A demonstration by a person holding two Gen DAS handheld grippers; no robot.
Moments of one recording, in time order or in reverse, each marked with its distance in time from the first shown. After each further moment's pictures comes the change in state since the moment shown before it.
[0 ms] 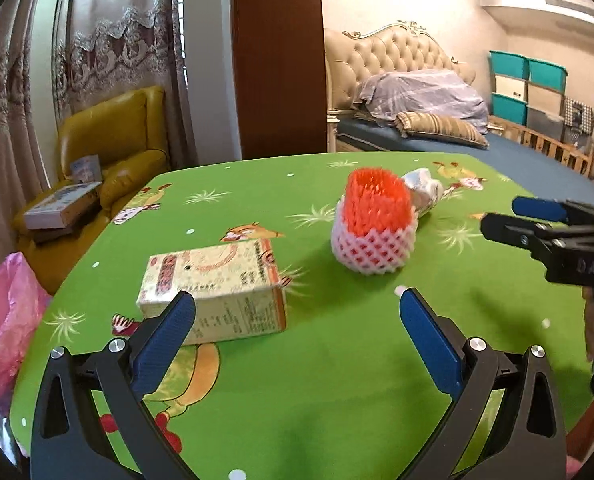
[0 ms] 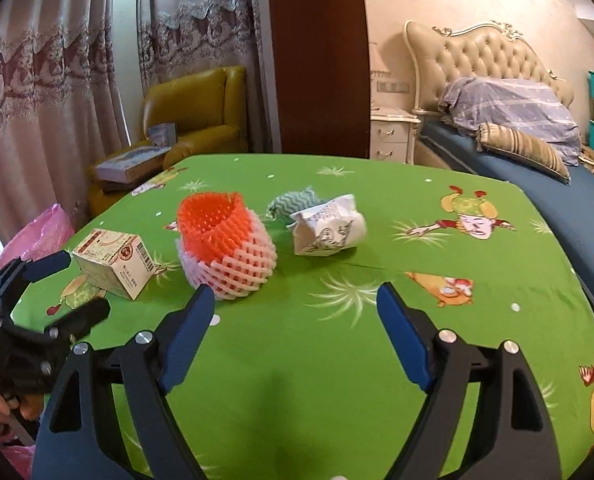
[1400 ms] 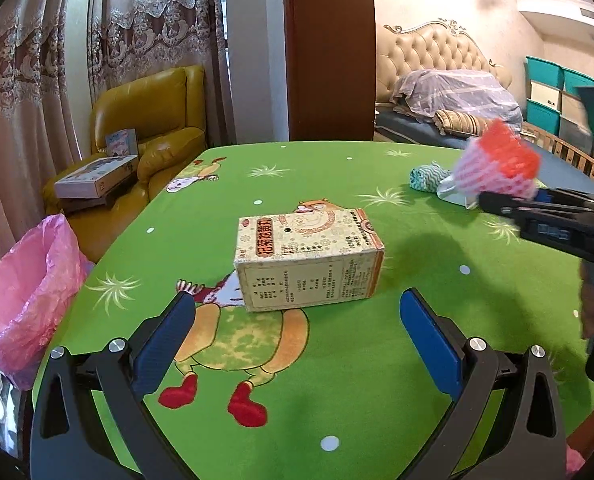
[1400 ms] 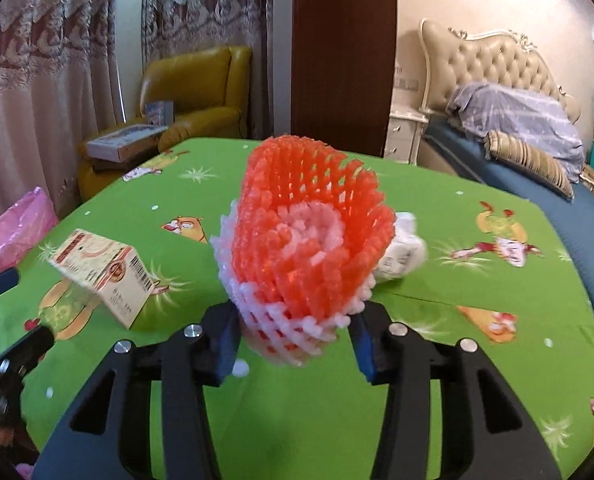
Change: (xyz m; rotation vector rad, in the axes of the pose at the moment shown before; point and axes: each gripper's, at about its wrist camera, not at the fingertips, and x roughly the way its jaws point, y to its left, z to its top) left arm -0.023 0.055 -0.019 -0.087 0.057 0.081; right arm 0.024 0.030 0.014 -0.050 0.003 -0.061
